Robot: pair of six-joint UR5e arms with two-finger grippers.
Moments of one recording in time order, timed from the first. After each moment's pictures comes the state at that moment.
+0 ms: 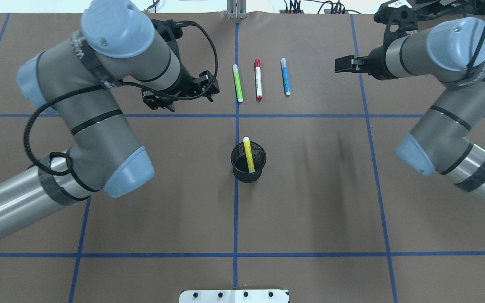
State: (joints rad) left arm -0.70 -2.35 -1.71 -1.57 -1.97 -1.33; right arm 0.91 -1.21 1.69 -1.04 1.86 1.04
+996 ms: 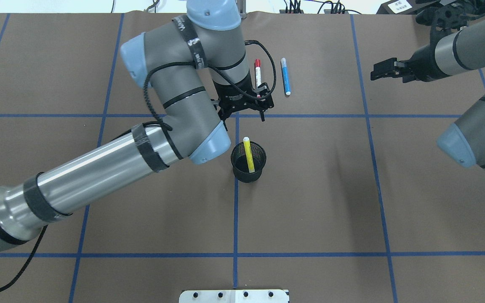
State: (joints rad) left arm -0.66 -2.70 -1.15 -1.57 -2.26 -1.32; right arm 1.01 -1.32 1.72 -1.04 2.06 0.94
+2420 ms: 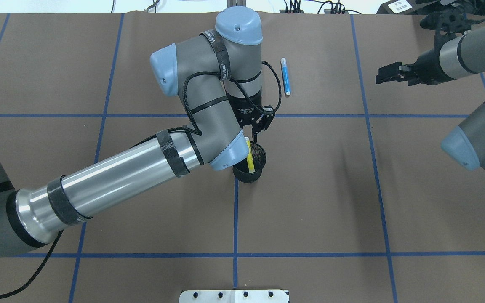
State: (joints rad) left arm -0.64 -2.68 -1.18 -1.49 -2.26 -1.29; right arm 1.01 -1.33 1.72 -1.04 2.05 0.95
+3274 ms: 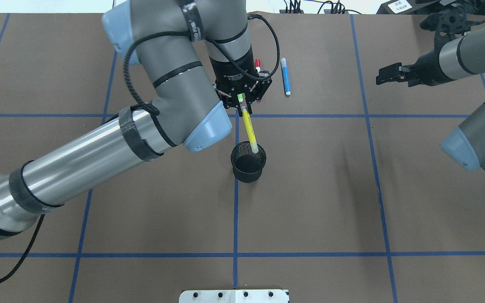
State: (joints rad) left arm -0.74 -2.60 -1.51 -1.41 -2.23 -1.30; right arm 1.01 -1.33 1.71 -1.04 2.05 0.95
